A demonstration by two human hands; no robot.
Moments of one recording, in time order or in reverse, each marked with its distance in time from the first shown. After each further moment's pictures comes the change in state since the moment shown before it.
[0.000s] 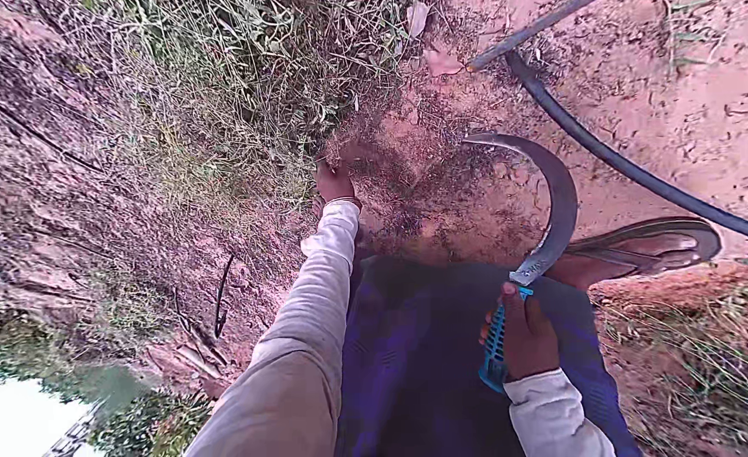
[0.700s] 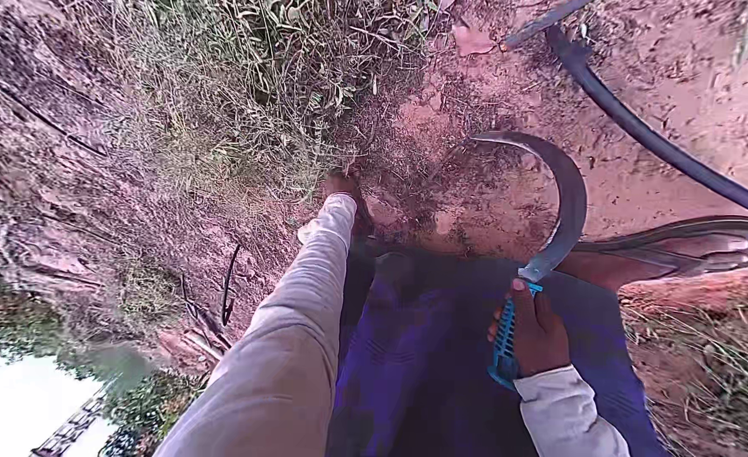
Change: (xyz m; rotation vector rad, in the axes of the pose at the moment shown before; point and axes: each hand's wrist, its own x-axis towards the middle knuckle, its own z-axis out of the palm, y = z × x) left_hand 0.022 -0.052 -0.008 0.386 -0.280 -0.175; right_hand 0.001 0.008 0.022 -0.002 -0.011 0.045
